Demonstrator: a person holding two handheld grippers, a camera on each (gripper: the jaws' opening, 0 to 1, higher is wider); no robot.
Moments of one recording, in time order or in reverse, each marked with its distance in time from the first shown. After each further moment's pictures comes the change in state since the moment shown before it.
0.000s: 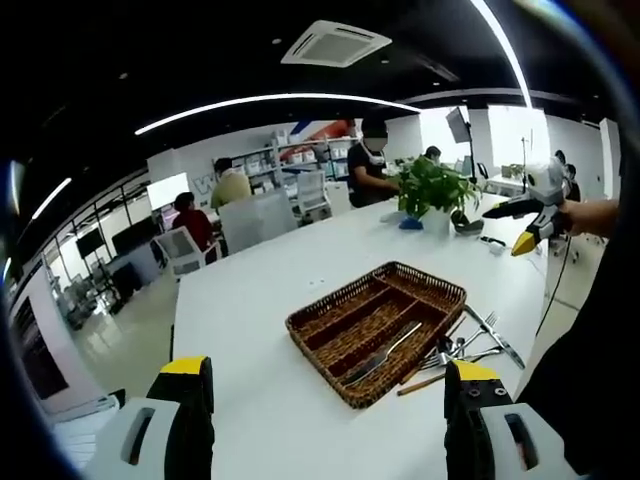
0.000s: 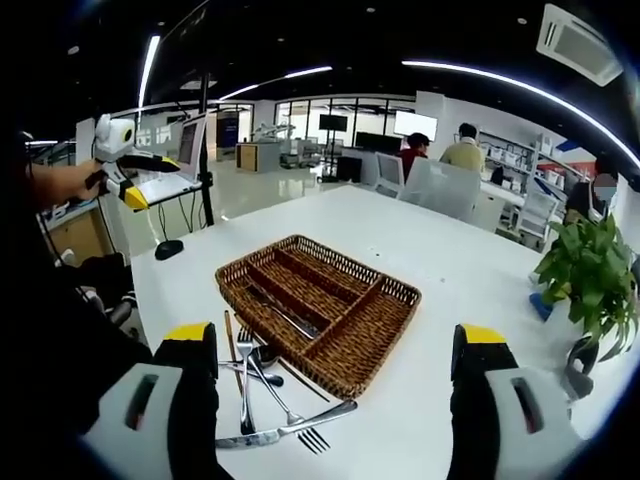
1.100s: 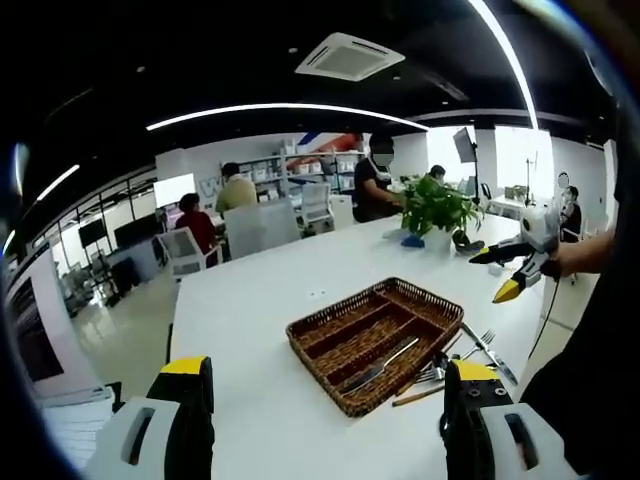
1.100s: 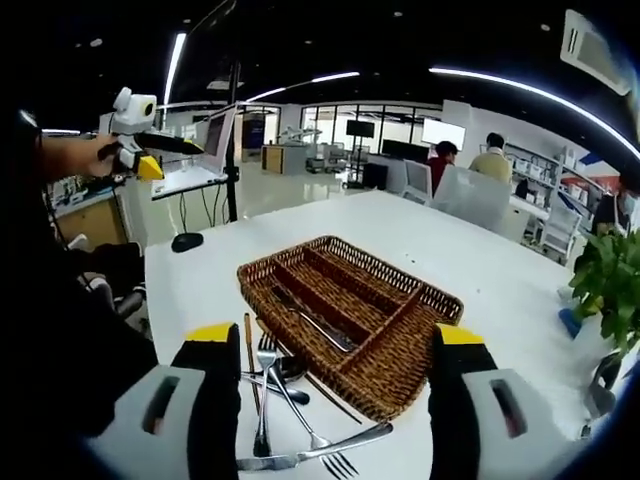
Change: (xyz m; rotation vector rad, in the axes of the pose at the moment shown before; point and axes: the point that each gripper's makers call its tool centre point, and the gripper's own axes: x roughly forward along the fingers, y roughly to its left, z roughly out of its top) left arm -0.007 0.011 0.001 -0.061 -0.051 -0.002; right arm 0.050 0.049 -0.017 -0.073 -0.023 0.106
